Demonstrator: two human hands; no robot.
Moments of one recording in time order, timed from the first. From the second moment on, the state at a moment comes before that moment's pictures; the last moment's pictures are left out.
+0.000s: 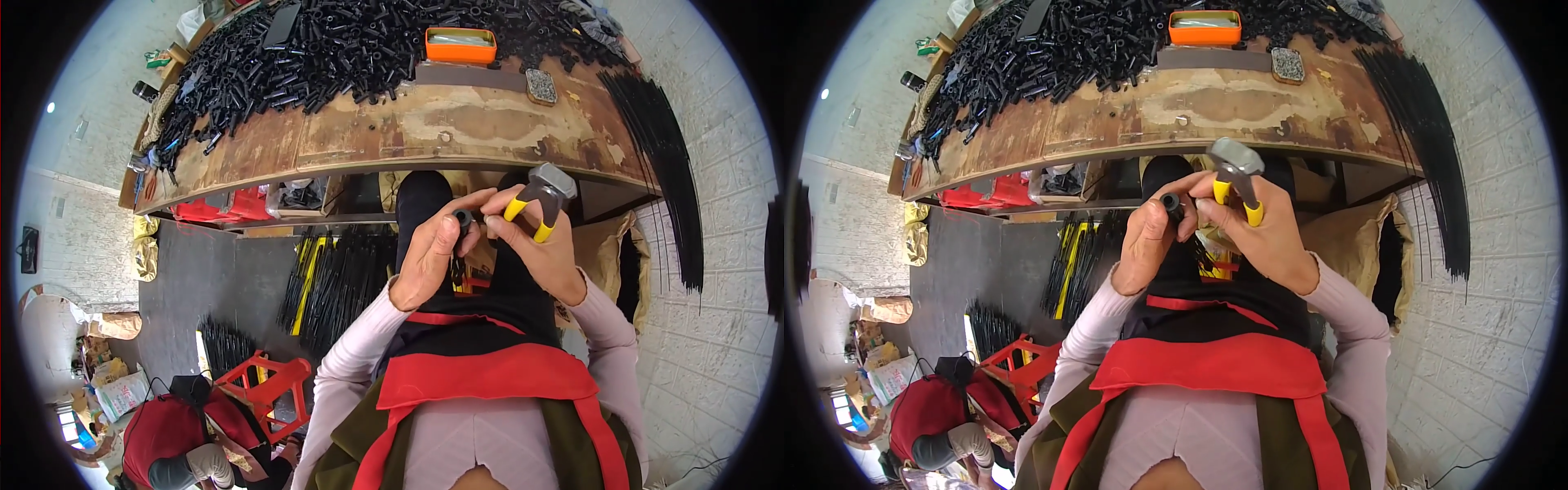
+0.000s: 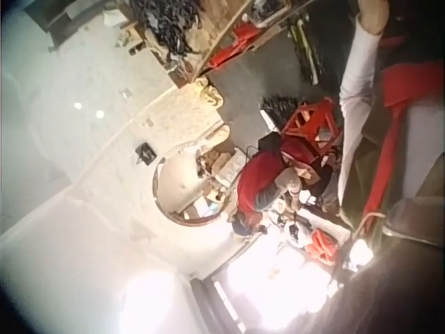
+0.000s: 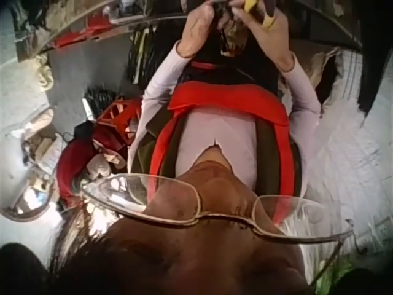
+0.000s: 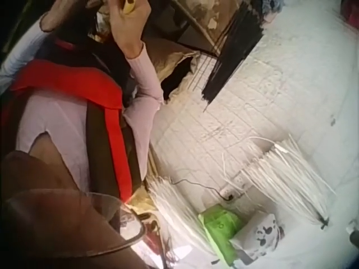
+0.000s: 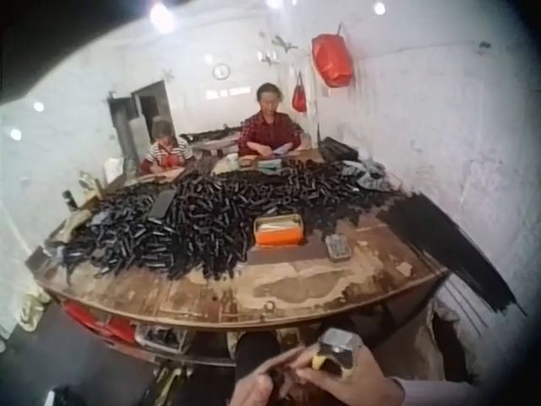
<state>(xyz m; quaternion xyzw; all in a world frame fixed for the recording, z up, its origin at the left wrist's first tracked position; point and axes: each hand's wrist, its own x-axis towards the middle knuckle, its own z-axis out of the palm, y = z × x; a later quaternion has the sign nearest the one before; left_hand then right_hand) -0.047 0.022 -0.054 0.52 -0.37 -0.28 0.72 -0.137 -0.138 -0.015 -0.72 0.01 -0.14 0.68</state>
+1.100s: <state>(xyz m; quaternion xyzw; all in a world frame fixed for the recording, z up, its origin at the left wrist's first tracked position) -0.048 0.013 -0.047 0.49 -0.33 -0.32 0.74 -0.130 -0.129 -0.025 -0.61 0.03 -0.11 0.79</state>
